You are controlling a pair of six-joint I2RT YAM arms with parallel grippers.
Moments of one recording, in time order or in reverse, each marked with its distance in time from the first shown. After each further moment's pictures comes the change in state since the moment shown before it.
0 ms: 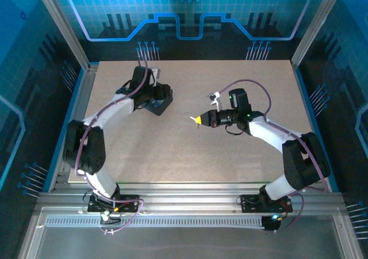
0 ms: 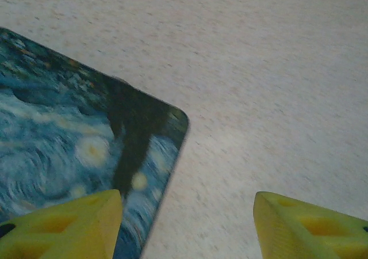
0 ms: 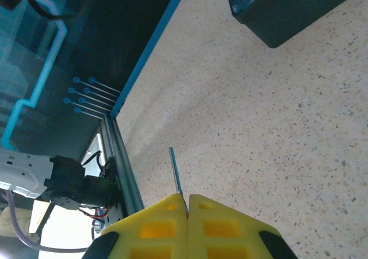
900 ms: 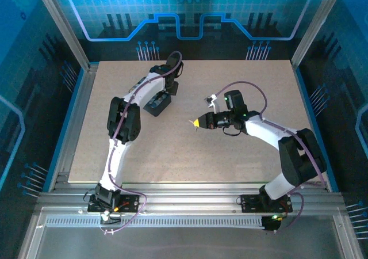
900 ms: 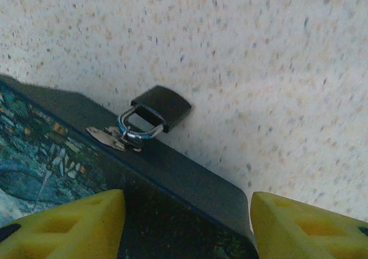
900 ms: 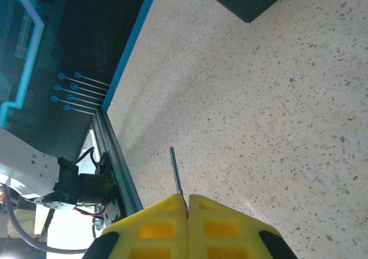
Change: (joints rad) left arm -0.106 0.571 0.721 -0.555 -0.431 0.137; right arm 0.026 0.051 0.015 -0.052 0.031 0.023
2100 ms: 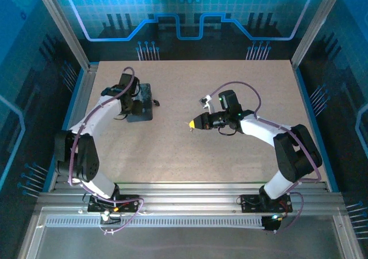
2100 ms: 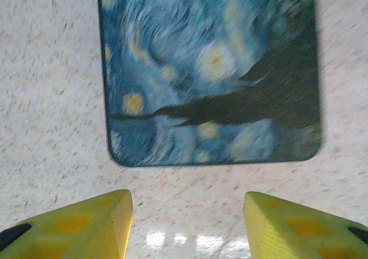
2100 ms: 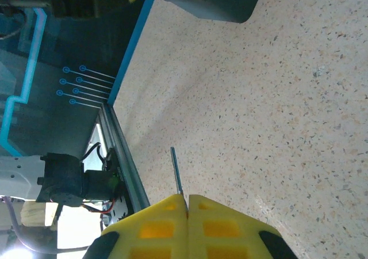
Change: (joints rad) left arm 0.216 -0.732 -0.806 0.094 0.165 -0.079; right arm 0.046 0.048 0.033 0.016 -0.007 0.034
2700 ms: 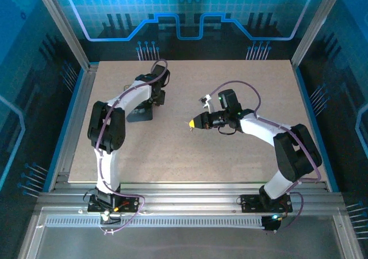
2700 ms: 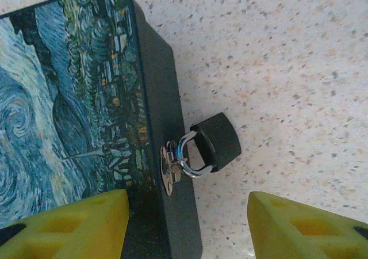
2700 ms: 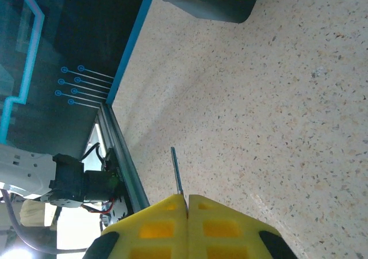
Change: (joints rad) left arm -0.168 0.459 0.390 0.004 -0.183 -0.015; right arm 0.001 0.005 0.015 -0.026 0.006 -0.008
